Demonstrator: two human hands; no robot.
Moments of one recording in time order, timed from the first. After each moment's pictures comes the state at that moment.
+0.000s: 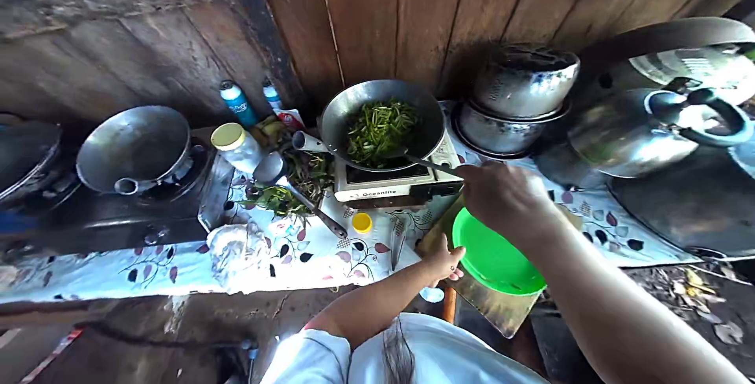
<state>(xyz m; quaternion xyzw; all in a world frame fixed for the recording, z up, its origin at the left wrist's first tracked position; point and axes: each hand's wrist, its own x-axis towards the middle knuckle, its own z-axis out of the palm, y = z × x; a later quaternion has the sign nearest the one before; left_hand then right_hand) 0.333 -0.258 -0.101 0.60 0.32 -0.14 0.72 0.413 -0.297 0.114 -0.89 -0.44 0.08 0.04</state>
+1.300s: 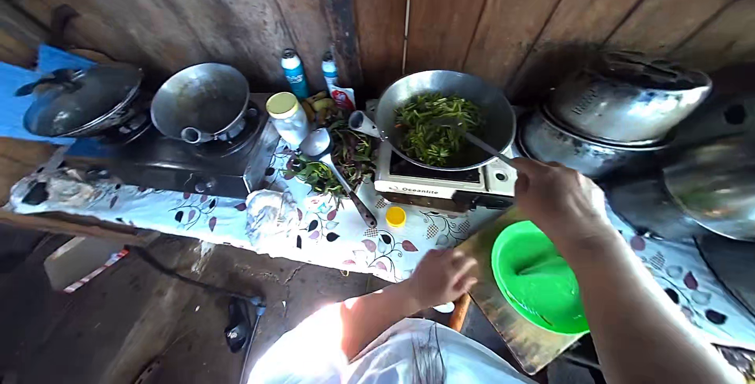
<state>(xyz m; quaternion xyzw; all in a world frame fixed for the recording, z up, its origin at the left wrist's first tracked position) 0.251 -0.233 -0.099 0.92 0.13 0.22 0.29 0.431 -0.264 0.081 -0.88 -0.45 0.05 0.13</state>
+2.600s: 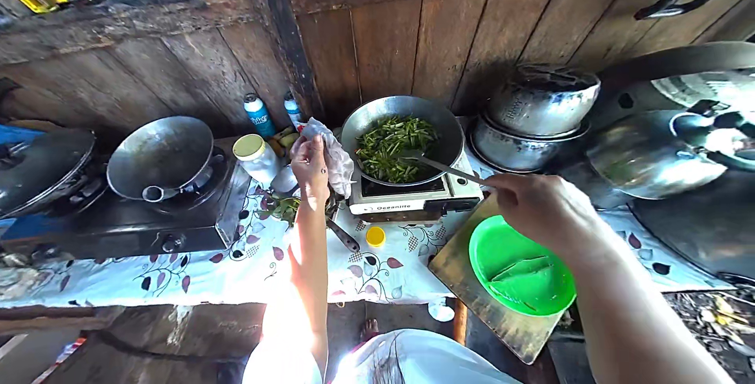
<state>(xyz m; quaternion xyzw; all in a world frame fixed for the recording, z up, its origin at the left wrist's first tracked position) 0.258 -0.001 0.028 0.59 0.32 0.57 0.47 0.434 -0.305 0.106 -0.88 -0.45 0.04 0.16</state>
